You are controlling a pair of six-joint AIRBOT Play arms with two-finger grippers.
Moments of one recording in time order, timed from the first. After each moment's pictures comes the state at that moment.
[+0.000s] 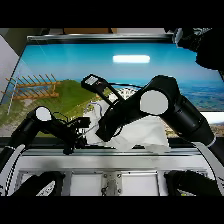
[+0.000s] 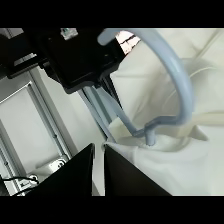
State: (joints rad) left arm -0.20 -1.04 0.73 0.95 -1.52 -0.19; right arm 0.84 -1.27 1.61 -1.19 1.41 1.44
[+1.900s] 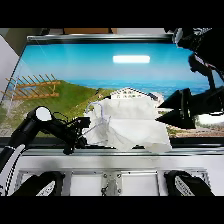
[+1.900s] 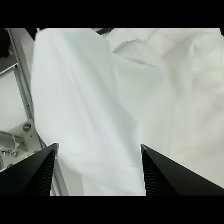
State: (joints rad) left arm -0.20 -1.04 0.73 0.95 -1.52 -0.19; right arm -0.17 -0.95 1.24 -0.63 1.75 0.61
